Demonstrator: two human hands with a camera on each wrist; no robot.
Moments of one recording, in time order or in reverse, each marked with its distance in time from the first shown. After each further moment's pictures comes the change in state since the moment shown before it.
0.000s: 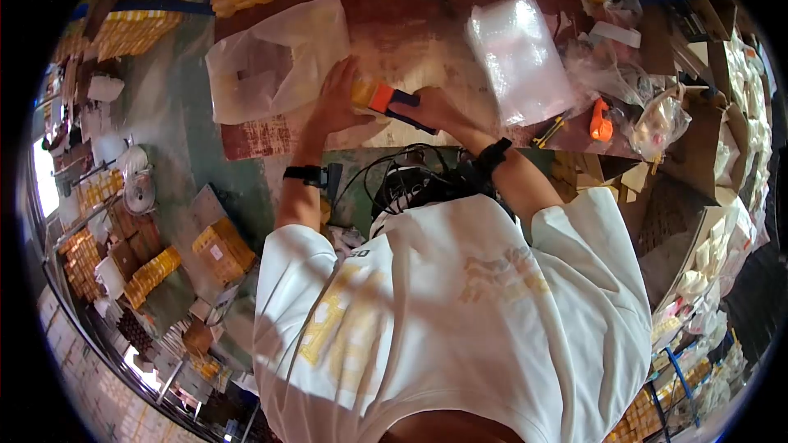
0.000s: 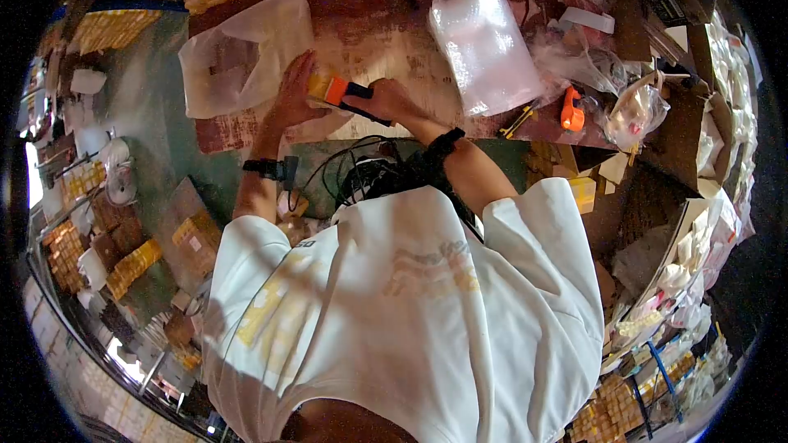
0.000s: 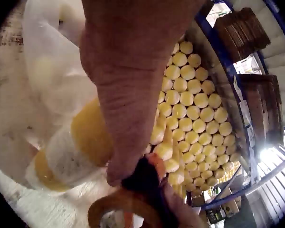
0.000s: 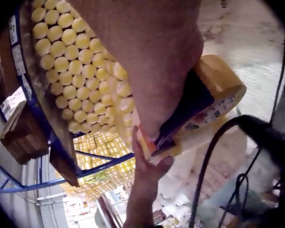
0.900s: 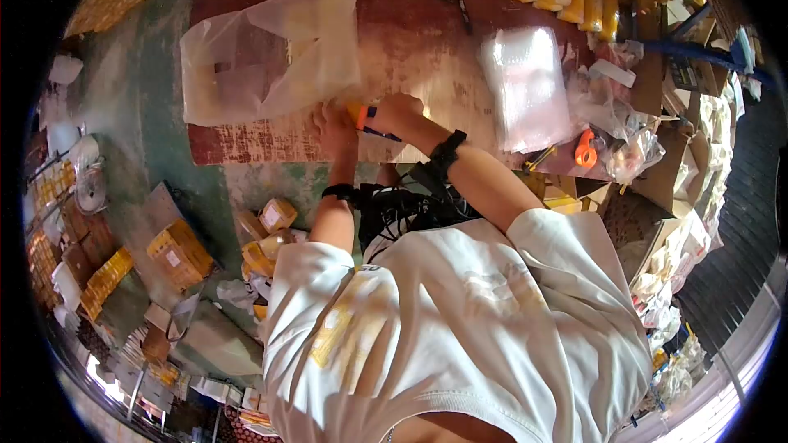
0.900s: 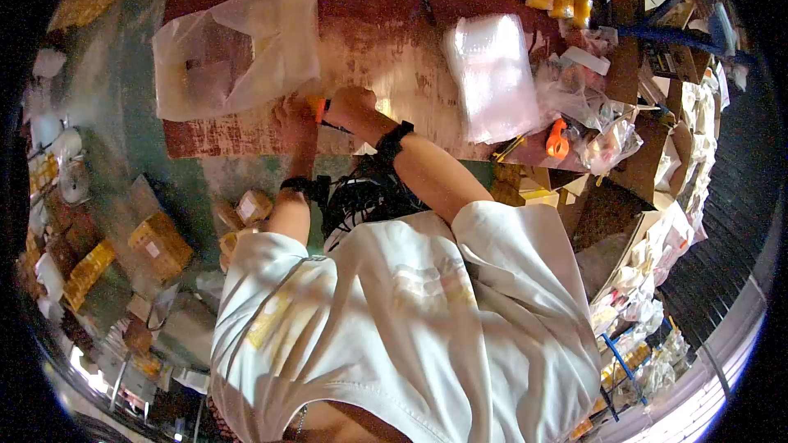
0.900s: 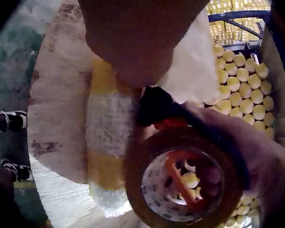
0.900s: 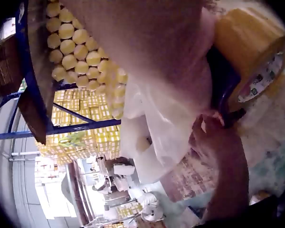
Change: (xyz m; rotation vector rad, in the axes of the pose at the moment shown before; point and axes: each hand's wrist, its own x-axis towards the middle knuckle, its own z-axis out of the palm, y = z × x) left_hand -0.047 -0.084 0.156 0.119 0.508 -0.821; right_hand 0.108 -0.085 0.066 -0.649 -0.229 0.327
